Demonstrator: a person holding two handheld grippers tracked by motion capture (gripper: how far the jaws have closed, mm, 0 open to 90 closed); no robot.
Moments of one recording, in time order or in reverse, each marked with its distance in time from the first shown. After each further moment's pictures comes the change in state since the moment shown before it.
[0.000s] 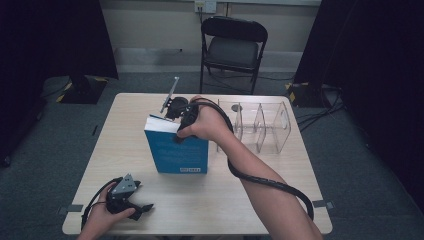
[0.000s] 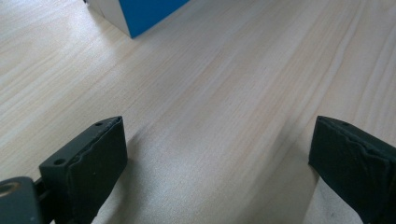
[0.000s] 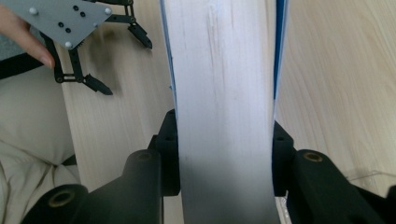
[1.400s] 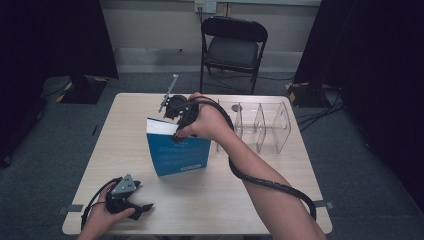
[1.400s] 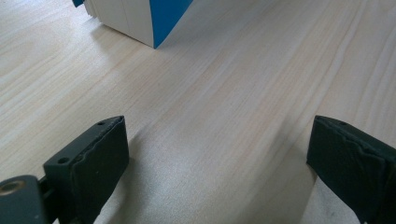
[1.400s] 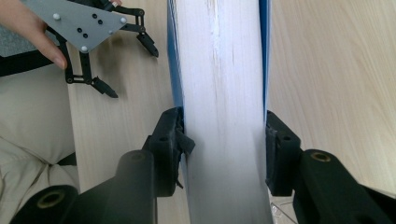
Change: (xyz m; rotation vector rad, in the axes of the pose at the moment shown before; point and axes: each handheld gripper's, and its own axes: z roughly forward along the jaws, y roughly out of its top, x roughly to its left) left arm 0.000 0.000 -0.001 0.007 0.001 -0.002; right arm 0.006 0.004 -0.013 -0.047 0.001 -0.076
